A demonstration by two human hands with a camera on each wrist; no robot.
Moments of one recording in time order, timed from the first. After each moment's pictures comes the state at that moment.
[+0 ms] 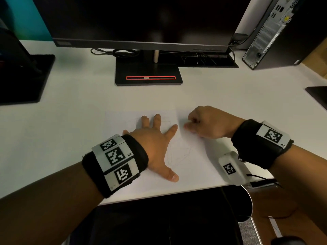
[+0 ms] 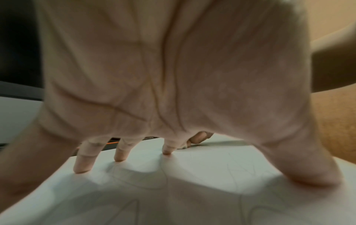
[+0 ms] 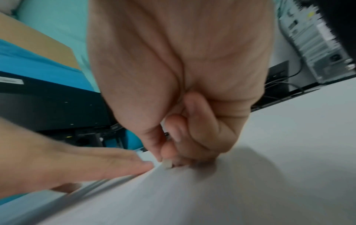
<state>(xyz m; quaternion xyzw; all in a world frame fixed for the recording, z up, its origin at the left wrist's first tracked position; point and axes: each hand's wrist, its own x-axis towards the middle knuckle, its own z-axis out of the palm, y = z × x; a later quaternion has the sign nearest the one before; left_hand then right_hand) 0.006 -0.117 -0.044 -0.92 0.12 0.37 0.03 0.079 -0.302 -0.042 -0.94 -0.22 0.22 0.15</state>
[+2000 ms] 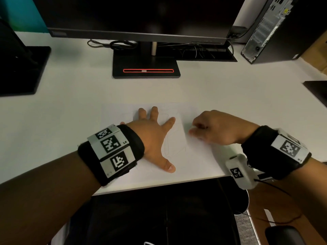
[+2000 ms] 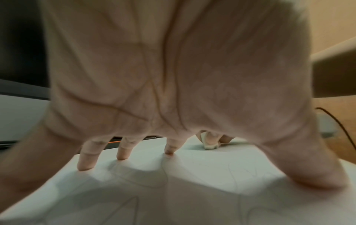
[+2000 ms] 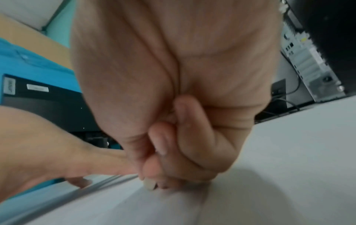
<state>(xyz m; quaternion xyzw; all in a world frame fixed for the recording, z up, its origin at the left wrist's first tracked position) 0.006 -0.114 -0.050 -0.93 0.12 0.36 0.03 0.051 -0.324 -0.044 -0.93 -0.28 0.21 0.11</state>
